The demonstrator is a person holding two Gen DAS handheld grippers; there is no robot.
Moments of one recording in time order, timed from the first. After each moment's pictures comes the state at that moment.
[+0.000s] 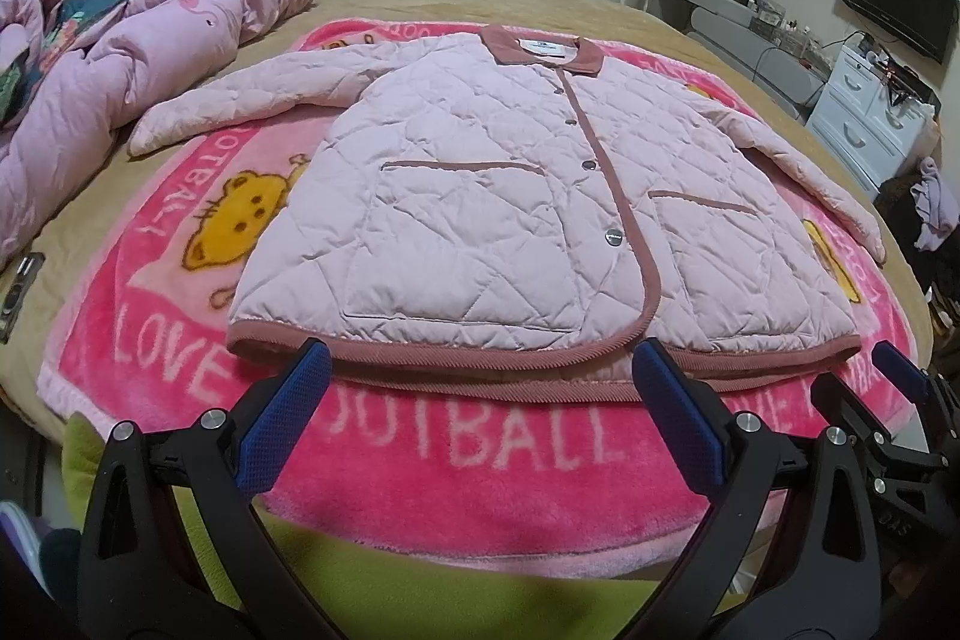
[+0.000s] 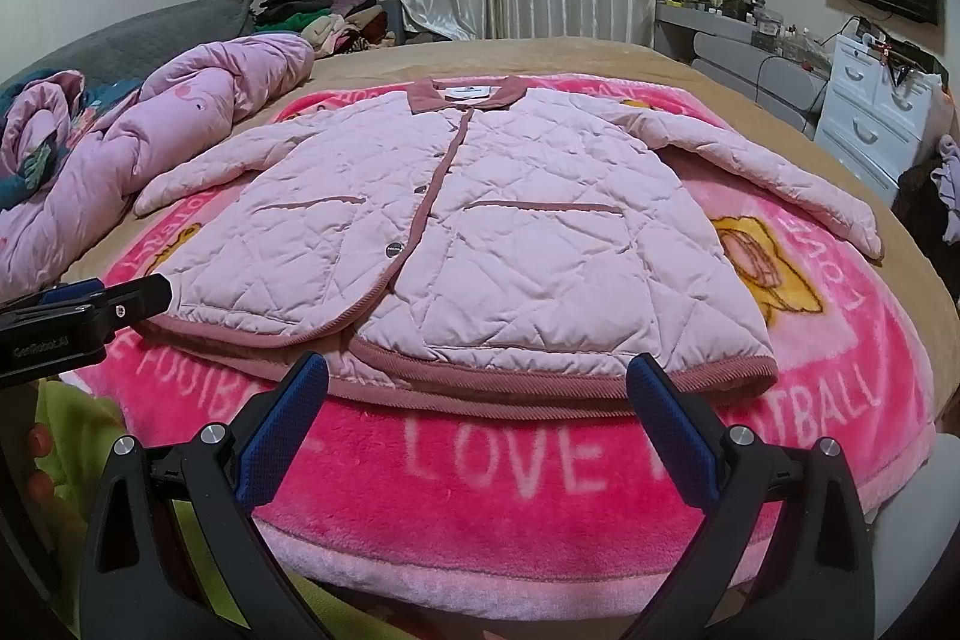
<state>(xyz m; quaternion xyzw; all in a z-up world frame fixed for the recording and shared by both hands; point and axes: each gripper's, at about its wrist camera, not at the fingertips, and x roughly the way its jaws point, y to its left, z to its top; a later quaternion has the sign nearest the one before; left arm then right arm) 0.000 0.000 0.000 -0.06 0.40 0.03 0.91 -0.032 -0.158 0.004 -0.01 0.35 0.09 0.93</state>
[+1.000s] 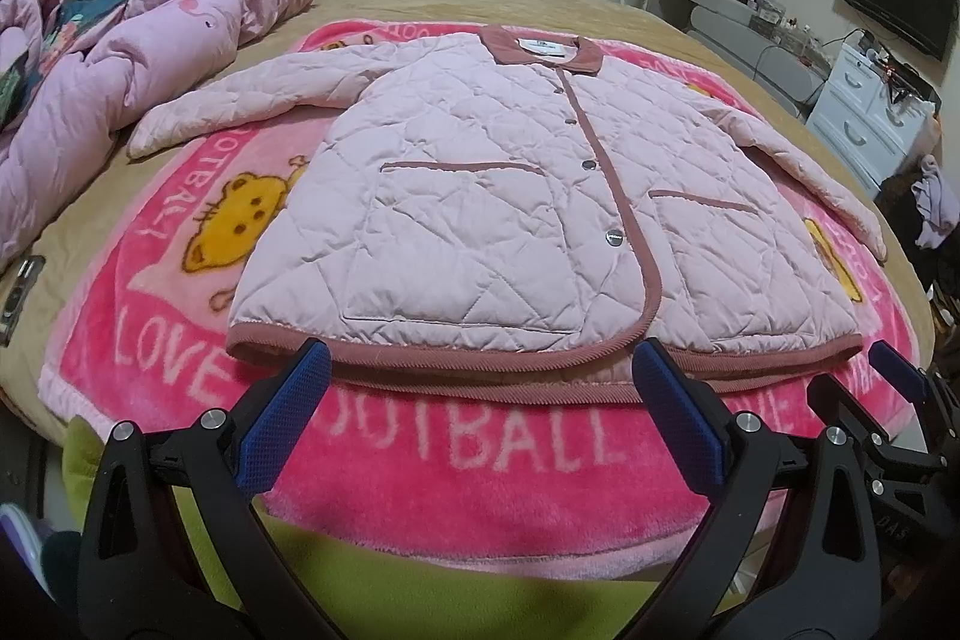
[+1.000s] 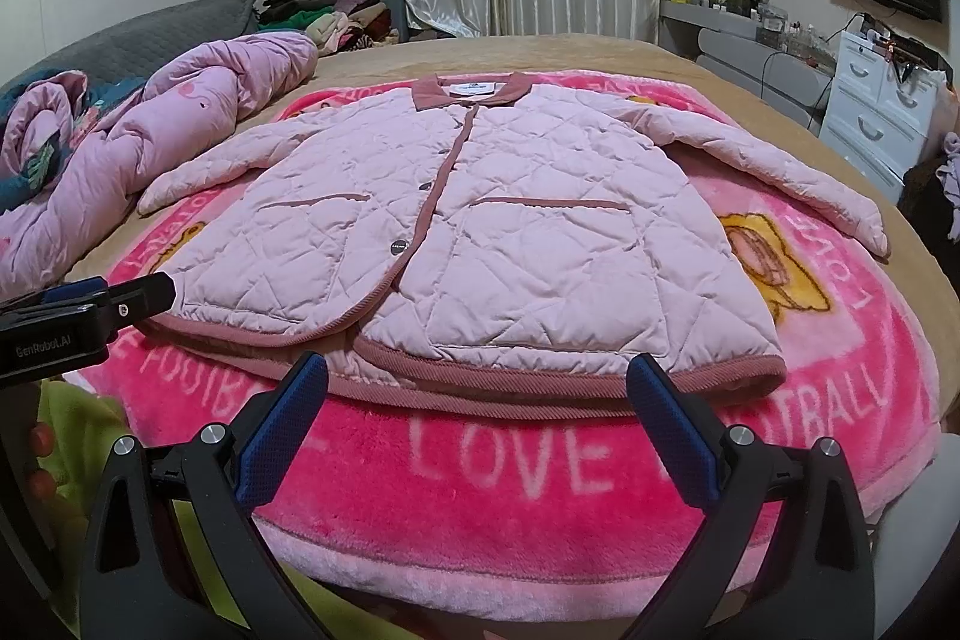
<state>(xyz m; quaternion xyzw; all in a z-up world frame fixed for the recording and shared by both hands) -0.001 0.000 0.000 -0.06 0.40 0.03 0.91 -0.031 -0.156 0.003 -0.01 0.35 0.10 0.93</state>
